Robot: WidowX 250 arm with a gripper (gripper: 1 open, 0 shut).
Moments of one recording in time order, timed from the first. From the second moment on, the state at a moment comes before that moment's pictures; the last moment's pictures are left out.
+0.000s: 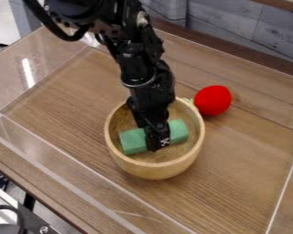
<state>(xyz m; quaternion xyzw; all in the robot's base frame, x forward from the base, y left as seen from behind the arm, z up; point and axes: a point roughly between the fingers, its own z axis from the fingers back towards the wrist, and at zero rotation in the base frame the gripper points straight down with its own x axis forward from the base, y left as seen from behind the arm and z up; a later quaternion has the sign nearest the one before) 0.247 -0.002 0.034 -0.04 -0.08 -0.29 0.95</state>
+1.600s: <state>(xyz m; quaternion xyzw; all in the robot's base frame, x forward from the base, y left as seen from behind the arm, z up) 0.256 0.075 0.109 -0.01 -0.11 -0.27 0.96</state>
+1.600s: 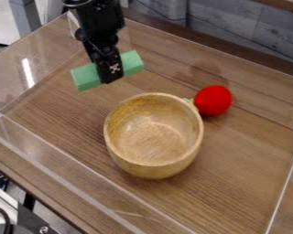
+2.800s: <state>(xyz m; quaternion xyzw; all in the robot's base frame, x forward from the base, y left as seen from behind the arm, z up) 0.256 0.070 0.081 -0.02 -0.09 -0.28 0.96</state>
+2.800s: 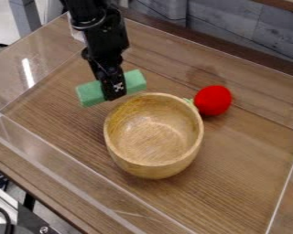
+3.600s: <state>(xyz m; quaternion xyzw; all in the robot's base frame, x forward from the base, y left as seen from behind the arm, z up) 0.256 0.072 0.074 -0.02 -0.08 -0.27 0.96</state>
